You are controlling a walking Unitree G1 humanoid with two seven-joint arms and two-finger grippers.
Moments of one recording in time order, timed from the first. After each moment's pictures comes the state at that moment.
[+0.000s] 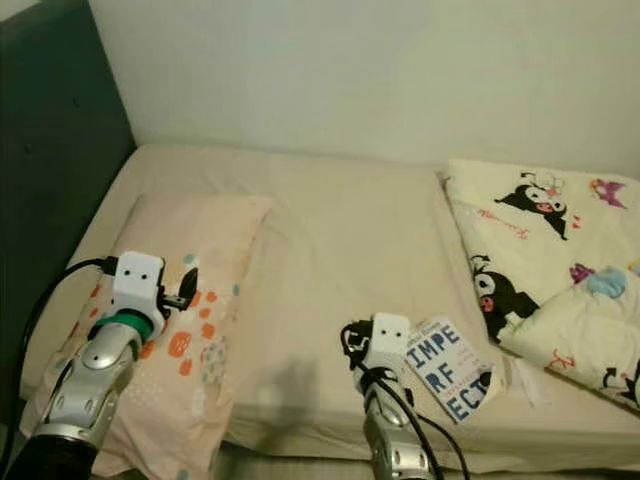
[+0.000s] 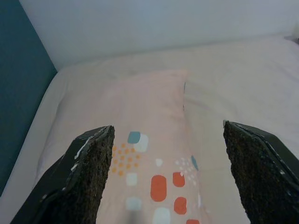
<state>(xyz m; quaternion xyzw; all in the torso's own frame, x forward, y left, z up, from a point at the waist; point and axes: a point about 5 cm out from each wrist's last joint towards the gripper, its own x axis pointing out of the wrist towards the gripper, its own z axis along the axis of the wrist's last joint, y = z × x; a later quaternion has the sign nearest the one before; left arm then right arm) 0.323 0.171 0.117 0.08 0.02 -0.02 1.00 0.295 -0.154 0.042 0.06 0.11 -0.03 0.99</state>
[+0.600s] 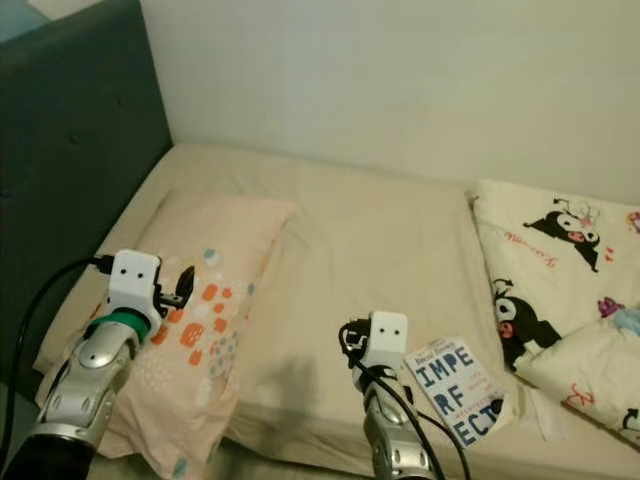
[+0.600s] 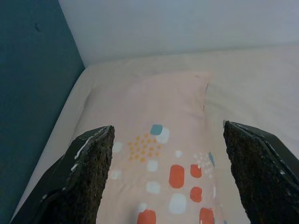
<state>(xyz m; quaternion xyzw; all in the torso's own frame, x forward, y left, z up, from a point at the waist) 0.324 0.177 0.120 0.08 0.02 0.00 1.00 0.299 -0.149 0.045 0.06 0.10 -0.01 0.99</state>
